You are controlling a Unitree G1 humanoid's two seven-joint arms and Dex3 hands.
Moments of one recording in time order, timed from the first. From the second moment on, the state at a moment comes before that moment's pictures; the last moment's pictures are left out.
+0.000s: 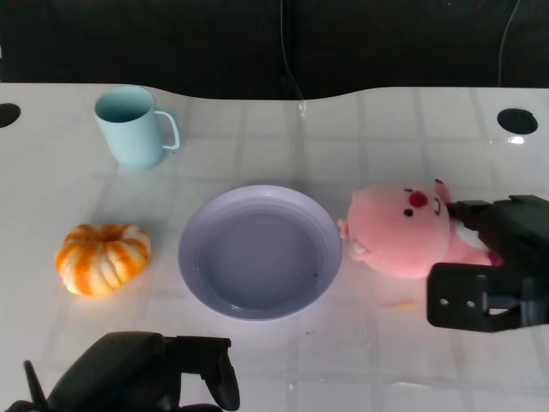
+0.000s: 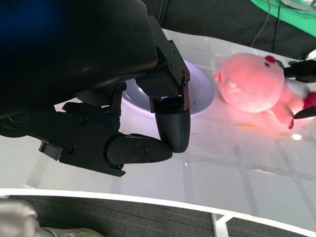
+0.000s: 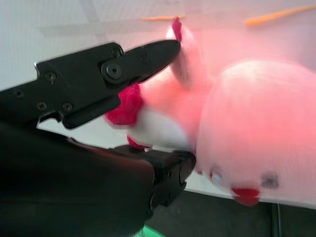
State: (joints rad) left arm 0.30 0.43 -0.17 -0.44 0.48 -0.11 -0.32; right arm -0.44 -0.42 0.40 0.39 -0.88 0.16 0.21
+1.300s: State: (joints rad) left arm 0.30 0.42 -0.19 -0.44 0.50 -0.12 -0.31; right arm -0.65 -0.31 0.42 0.87 -0.70 0.00 -0.29
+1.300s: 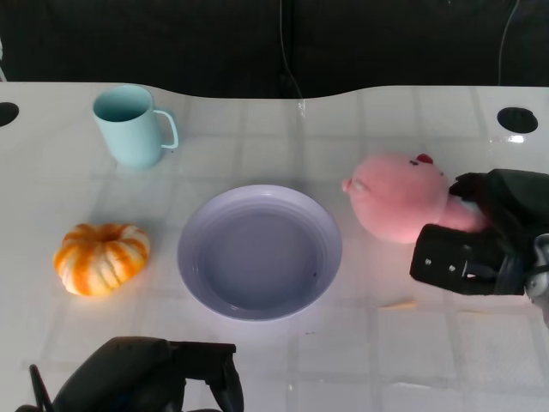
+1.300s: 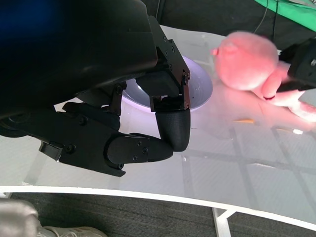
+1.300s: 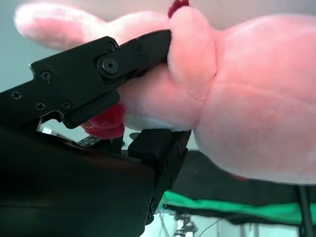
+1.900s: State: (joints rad) left arm 0.29 0.42 -0.19 -0.41 0.50 -0.12 -0.31; right arm -0.57 -0.32 0.36 0.54 -0.68 -0.06 -0.33
